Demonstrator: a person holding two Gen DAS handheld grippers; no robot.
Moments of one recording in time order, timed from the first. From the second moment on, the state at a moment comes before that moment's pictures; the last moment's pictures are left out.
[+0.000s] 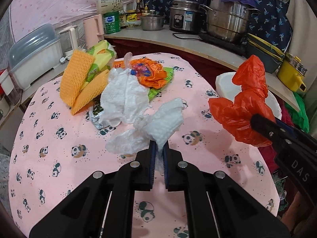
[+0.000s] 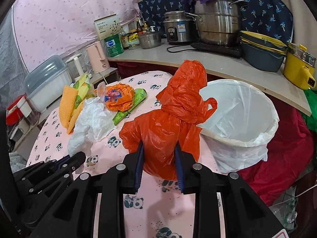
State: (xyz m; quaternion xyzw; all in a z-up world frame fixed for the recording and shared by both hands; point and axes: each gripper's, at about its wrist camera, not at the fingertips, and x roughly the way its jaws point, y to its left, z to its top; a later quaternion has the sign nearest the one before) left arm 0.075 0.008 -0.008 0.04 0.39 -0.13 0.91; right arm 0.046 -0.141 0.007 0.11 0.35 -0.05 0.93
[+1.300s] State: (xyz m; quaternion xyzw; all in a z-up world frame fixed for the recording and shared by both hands) left arm 0.154 -0.196 0.007 0.07 0.39 -0.34 0.85; right arm 0.069 -0.318 -0.001 0.19 0.31 -0.19 0.91
